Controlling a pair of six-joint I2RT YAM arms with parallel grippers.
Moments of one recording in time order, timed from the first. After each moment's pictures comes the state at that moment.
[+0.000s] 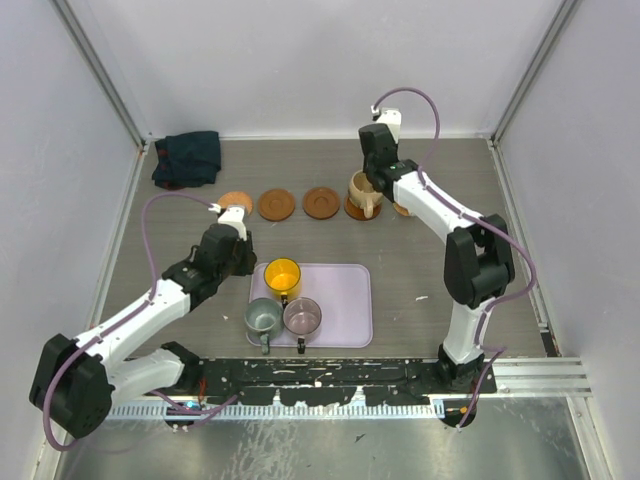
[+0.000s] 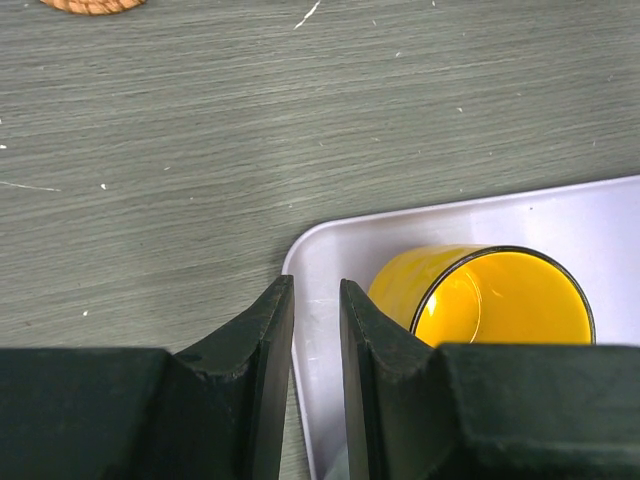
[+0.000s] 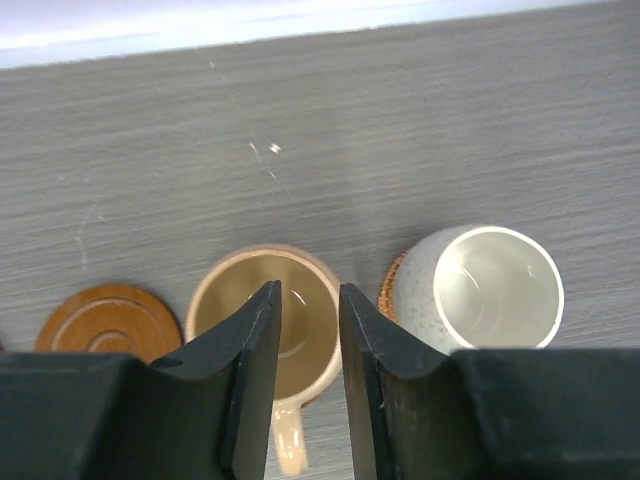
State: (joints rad) left arm -0.53 1.06 0.62 -0.22 -0.17 -0.36; right arm 0.43 1.85 1.53 -0.22 0.54 0.27
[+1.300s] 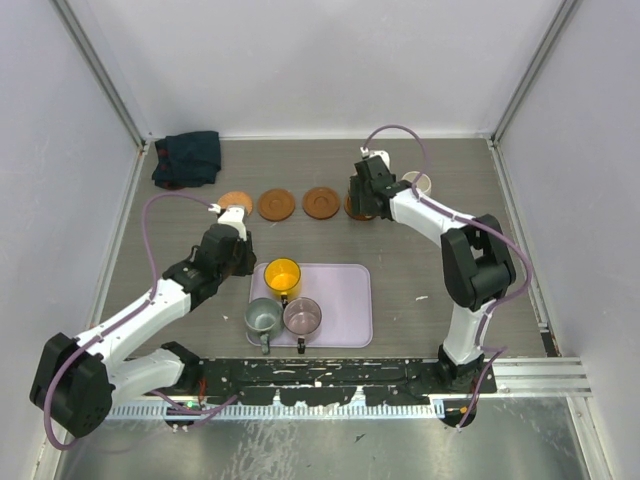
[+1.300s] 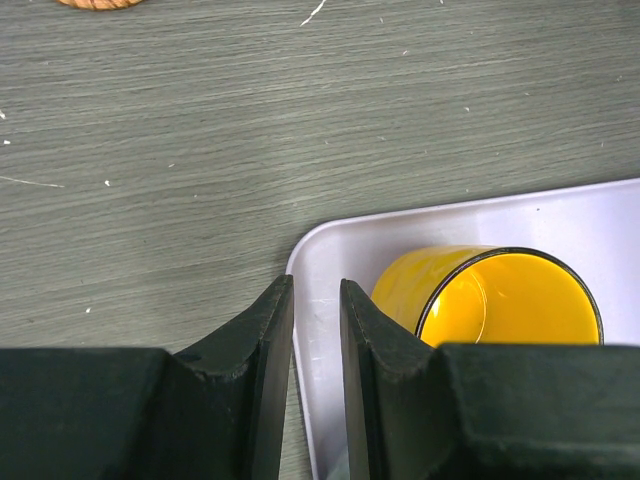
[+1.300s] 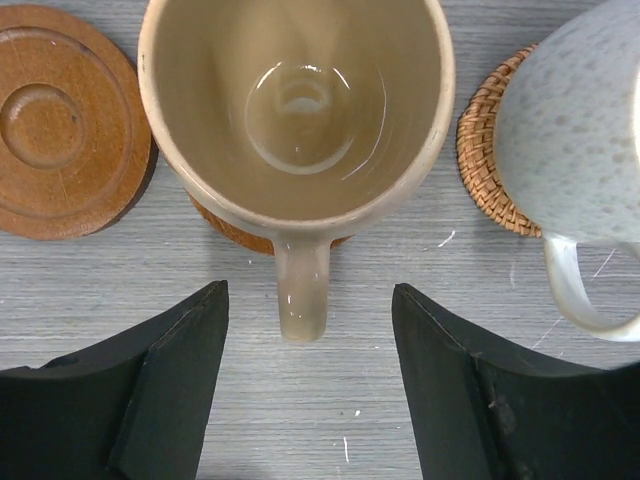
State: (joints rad) left arm -0.53 1.06 0.62 -0.22 -0.18 -0.36; right arm 0.44 1.84 1.33 -0.35 0.30 0.30
